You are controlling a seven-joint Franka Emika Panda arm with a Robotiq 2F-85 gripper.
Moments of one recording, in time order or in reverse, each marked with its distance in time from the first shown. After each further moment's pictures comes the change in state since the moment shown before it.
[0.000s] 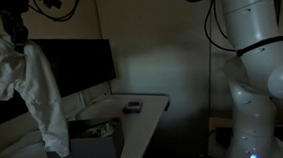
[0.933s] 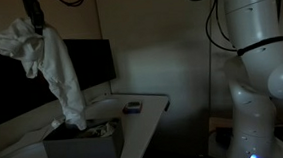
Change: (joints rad) arm 0.000 -0.023 -0.052 0.091 -0.075 -0.148 0.042
